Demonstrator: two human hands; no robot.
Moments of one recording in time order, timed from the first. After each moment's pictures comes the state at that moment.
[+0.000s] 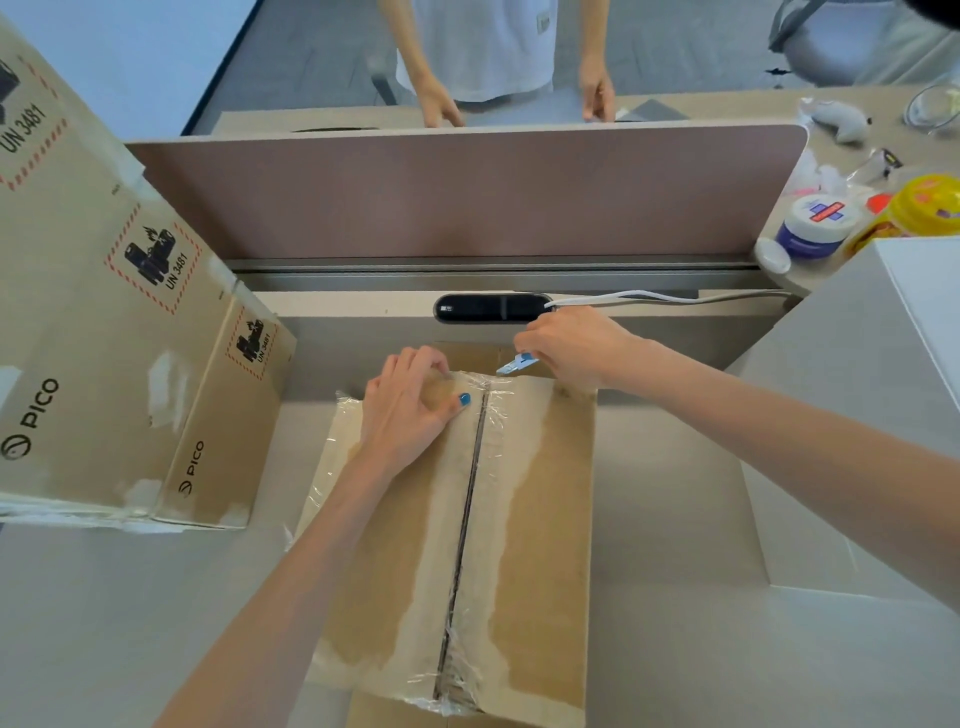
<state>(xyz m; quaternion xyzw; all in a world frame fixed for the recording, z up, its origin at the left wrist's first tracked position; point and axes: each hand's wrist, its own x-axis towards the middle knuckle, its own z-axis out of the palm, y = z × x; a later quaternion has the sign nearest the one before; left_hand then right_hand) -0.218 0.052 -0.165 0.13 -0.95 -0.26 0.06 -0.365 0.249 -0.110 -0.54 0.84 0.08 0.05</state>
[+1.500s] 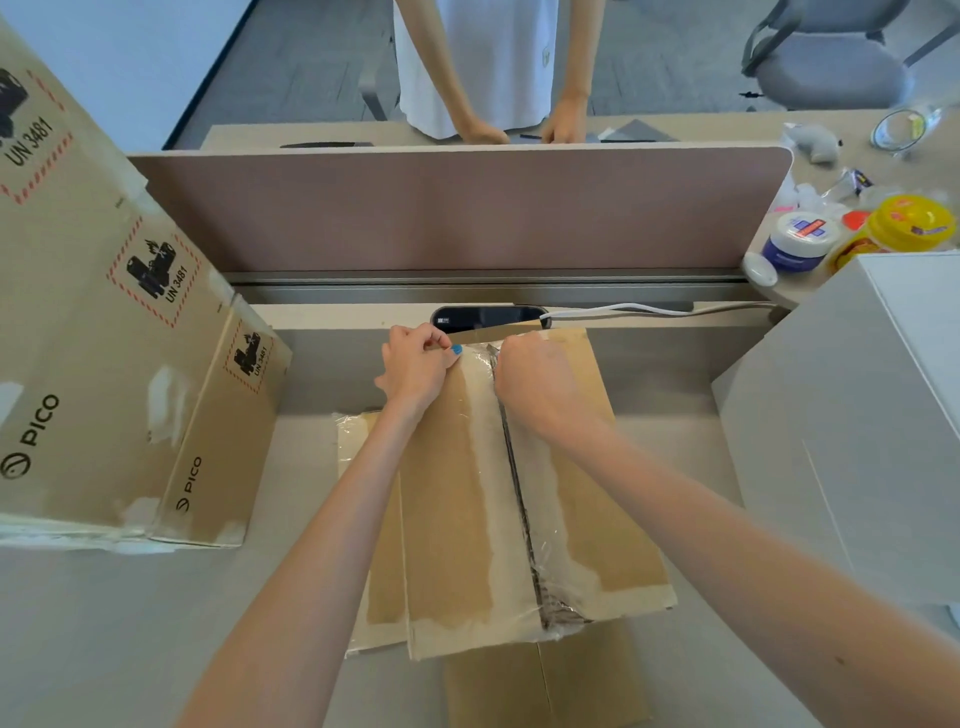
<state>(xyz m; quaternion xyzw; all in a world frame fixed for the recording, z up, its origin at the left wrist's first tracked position) -0.282 0.053 -0.143 0.33 -0.84 -0.43 0.02 -0.302 0.195 -0.095 -0.23 0.97 -0.08 0.08</state>
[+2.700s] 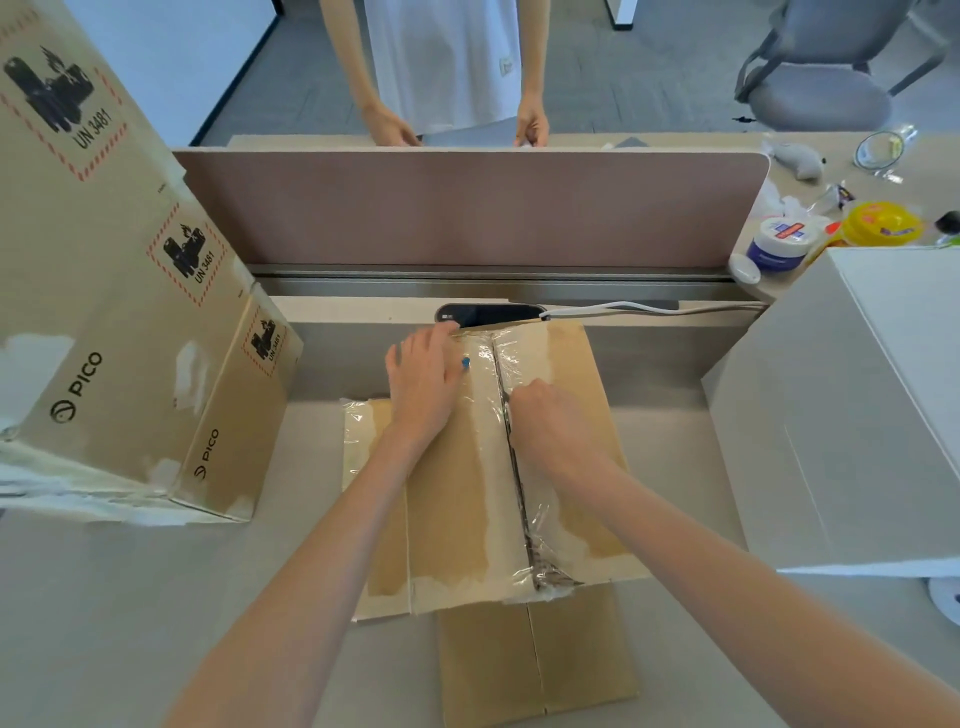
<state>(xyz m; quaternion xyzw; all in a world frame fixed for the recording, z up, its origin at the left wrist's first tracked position) -0.241 0.062 -0.172 0.14 -0.95 -0.24 0.14 -0.234 0.230 -0.088 -0.28 0.95 -0.05 0.12</state>
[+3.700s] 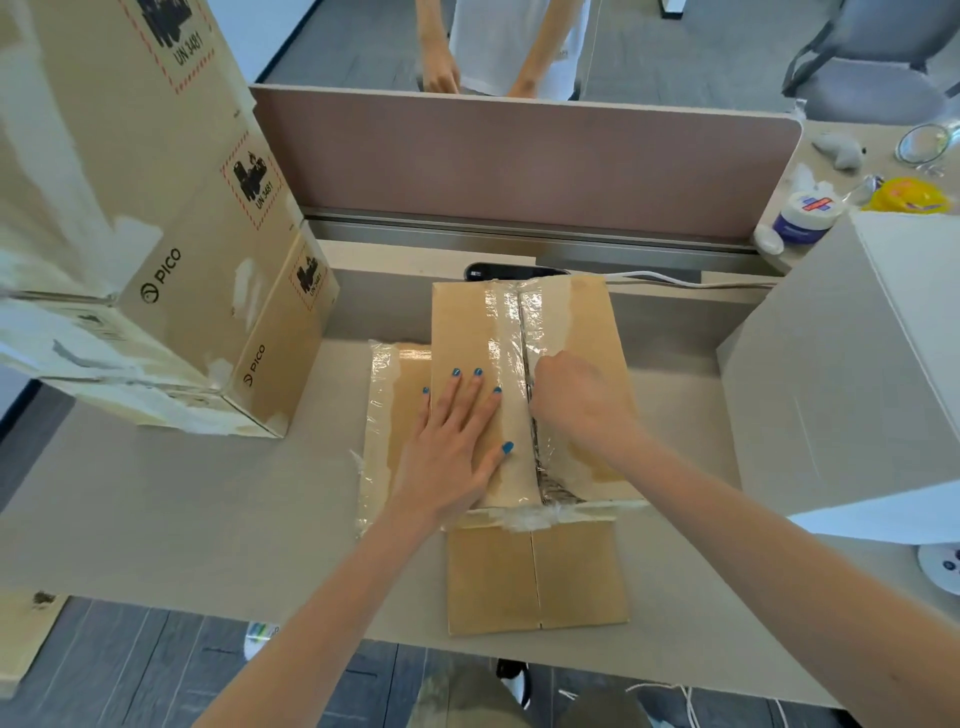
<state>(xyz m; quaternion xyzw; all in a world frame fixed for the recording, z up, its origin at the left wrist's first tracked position) -0.072 0.118 -0.182 0.05 -0.99 -0.09 0.01 -0.190 0.246 -0.083 -0.26 0.95 -0.03 0.16</state>
